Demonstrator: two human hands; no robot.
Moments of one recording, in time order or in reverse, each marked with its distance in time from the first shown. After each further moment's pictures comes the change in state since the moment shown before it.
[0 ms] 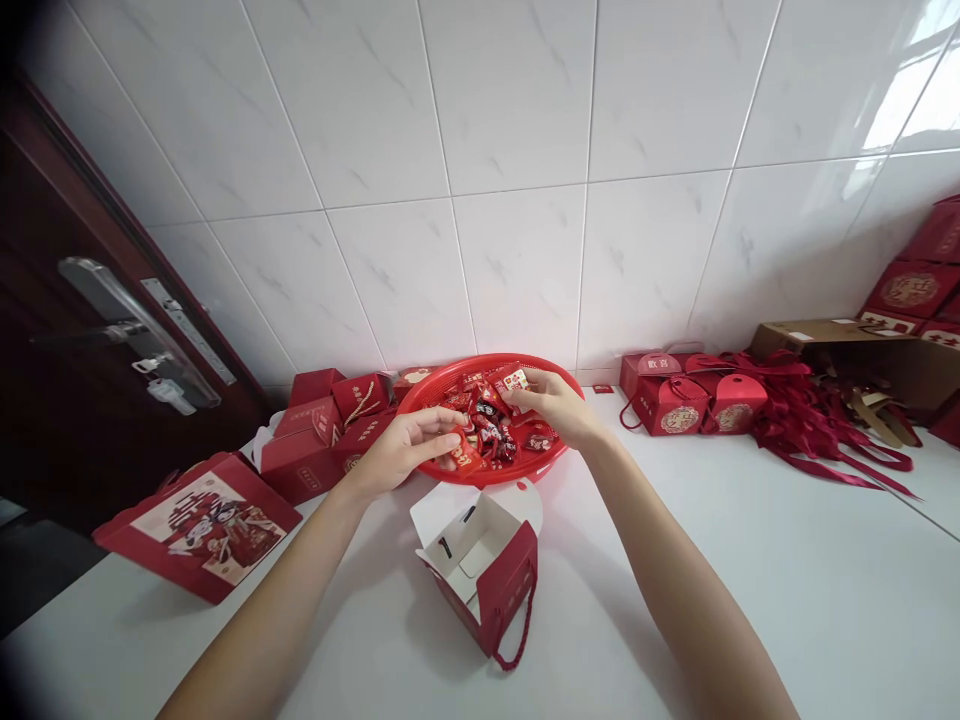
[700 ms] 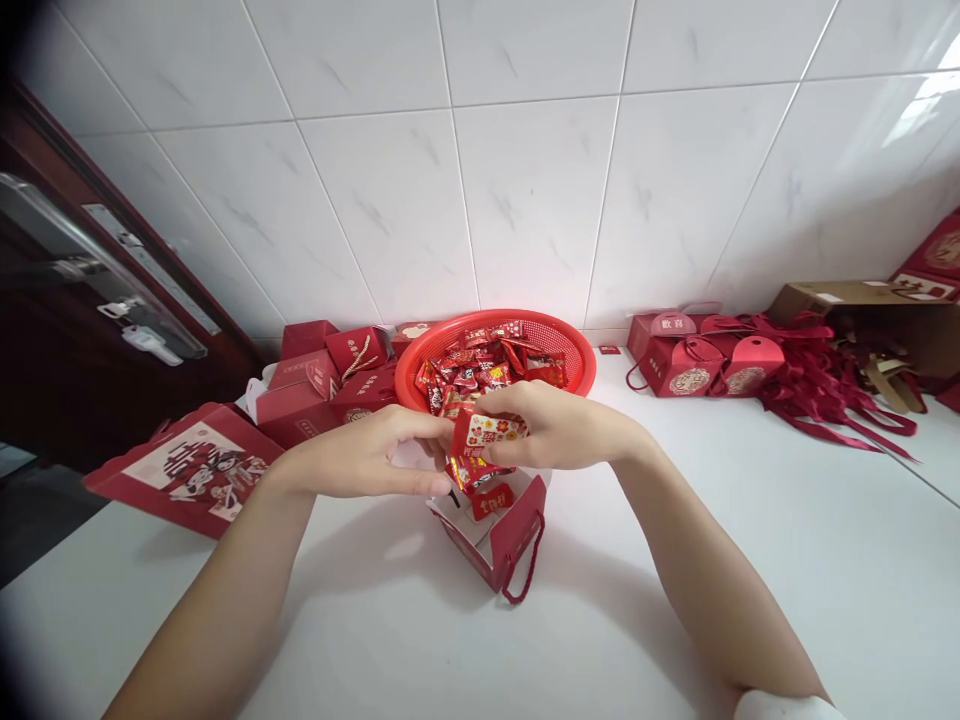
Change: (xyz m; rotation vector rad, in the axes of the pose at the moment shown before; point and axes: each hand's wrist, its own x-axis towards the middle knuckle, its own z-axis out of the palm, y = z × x) left_hand -0.042 0.043 -0.004 0.491 -0.452 0.007; right_hand -0.048 -0.039 0.033 -0.751 -0.572 -0.082
